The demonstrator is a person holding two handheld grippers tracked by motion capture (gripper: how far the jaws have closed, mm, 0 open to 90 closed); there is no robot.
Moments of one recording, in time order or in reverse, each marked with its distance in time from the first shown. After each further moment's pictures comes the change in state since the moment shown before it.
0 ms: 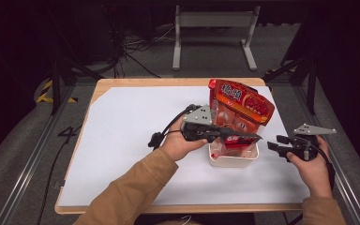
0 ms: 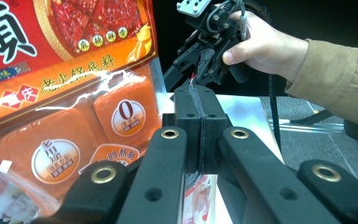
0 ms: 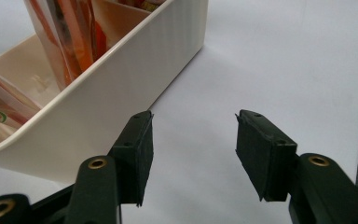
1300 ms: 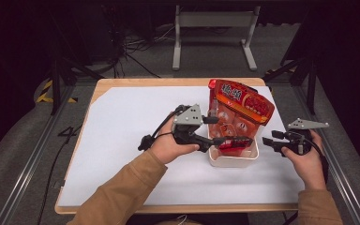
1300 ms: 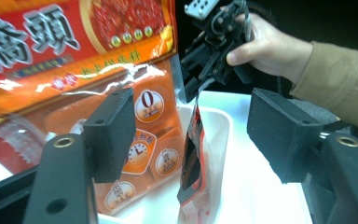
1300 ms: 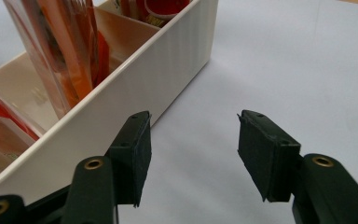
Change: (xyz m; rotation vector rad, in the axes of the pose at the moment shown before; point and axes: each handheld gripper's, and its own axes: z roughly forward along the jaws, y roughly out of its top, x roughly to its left) left arm -0.010 0.004 -0.031 -0.010 0.109 -0.024; right arm -0.001 0.013 0.014 -0.002 0.022 -0.019
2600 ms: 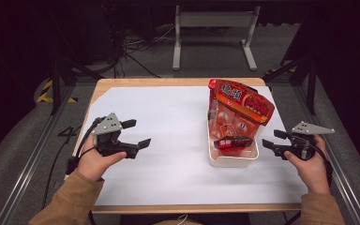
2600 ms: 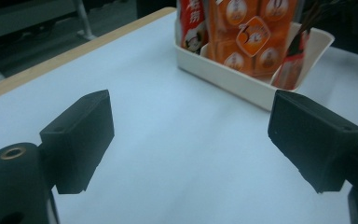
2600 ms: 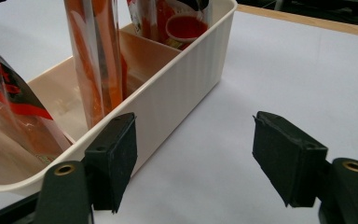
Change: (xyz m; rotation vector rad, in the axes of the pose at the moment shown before) left arm 0.008 -0.092 -0.164 0.121 0.398 -0.213; right arm 0.009 -0.006 -0.010 -0.102 0.023 -0.033
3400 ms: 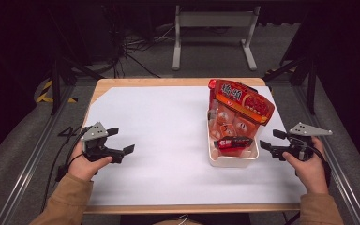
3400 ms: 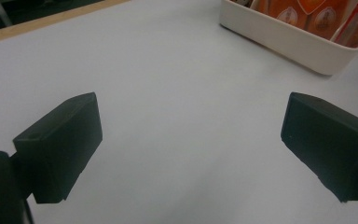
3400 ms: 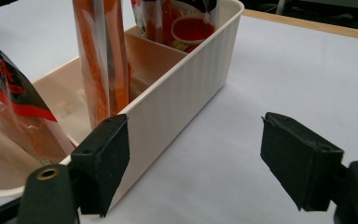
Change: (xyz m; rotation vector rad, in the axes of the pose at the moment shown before) left arm 0.038 -0.059 -0.002 0.036 0.052 -0.100; right arm 0.004 -0.003 0.004 -0.020 0.000 -0.010
